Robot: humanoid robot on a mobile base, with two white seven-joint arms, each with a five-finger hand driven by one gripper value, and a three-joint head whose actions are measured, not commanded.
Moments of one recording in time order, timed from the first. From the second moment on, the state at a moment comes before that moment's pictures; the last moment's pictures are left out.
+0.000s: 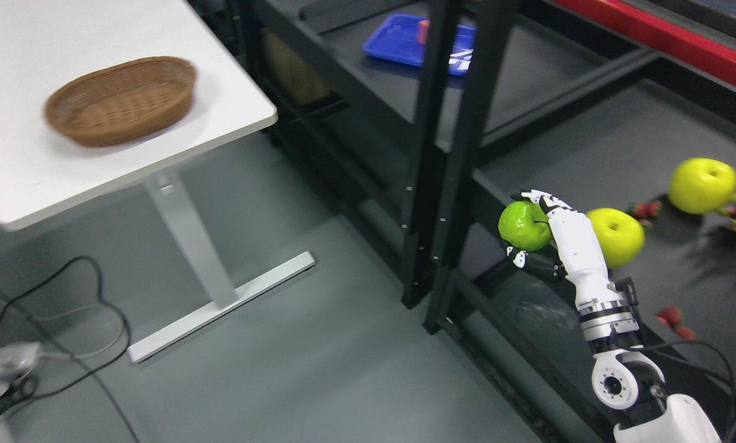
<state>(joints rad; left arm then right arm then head) 0.00 0.00 -0.07 -0.05 0.04 -0.03 -0.14 0.00 -0.27 0.00 -1.66 0.69 -0.17 -0.21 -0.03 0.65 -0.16</state>
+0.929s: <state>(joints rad) 0.00 0.00 -0.07 -0.05 0.04 -0.03 -0.14 0.00 -0.28 0.02 -1.67 0.69 -0.15 -0.16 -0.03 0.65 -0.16</state>
